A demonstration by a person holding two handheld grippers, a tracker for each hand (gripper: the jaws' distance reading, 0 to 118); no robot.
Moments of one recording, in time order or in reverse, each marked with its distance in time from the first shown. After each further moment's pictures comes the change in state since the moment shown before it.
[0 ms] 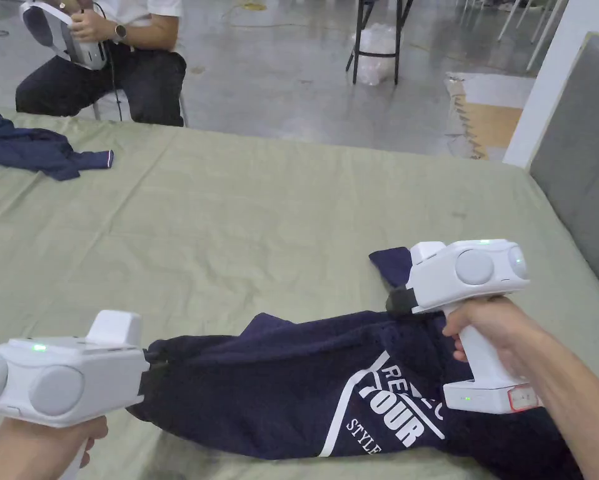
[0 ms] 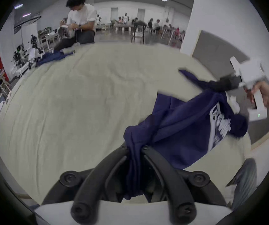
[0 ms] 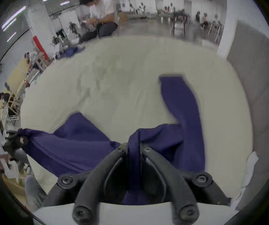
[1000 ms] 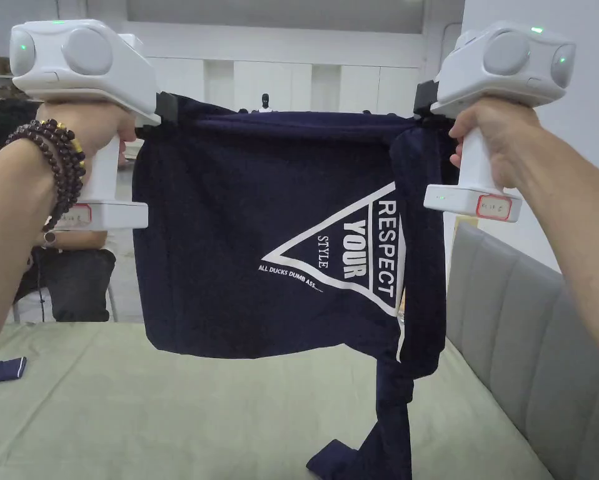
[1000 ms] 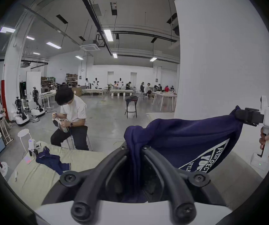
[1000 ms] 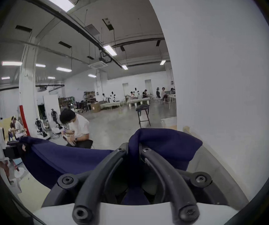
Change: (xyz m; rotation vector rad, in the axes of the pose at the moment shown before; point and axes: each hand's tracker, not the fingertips) left arm 0.137 0.454 0.145 0.572 -0.023 -0.096; right arm 0.071 0.261 0.332 0.793 -0.273 -0.223
